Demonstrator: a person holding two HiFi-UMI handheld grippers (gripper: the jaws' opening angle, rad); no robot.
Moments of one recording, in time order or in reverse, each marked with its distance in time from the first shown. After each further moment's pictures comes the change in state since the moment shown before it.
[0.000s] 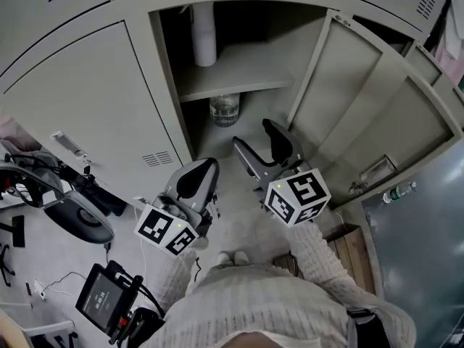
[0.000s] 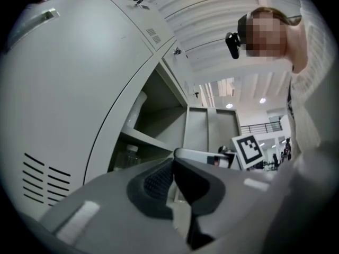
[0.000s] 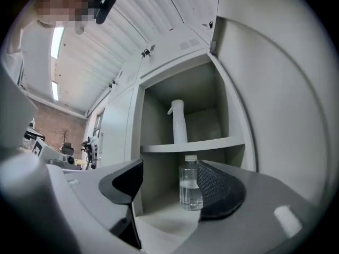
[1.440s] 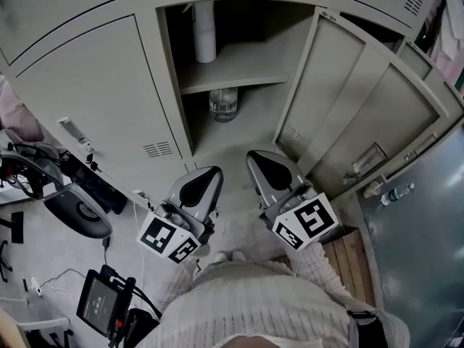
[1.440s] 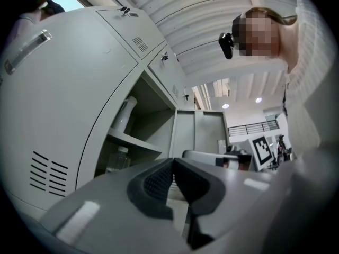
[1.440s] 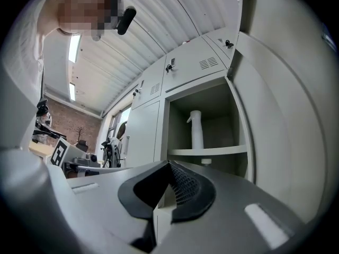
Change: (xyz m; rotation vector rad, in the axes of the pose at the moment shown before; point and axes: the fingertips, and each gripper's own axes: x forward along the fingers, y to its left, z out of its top) left arm -0.023 -0.044 0.001 0.033 -0.018 -0.028; right arm -0.067 0.050 0.009 -0.069 -0.038 0.120
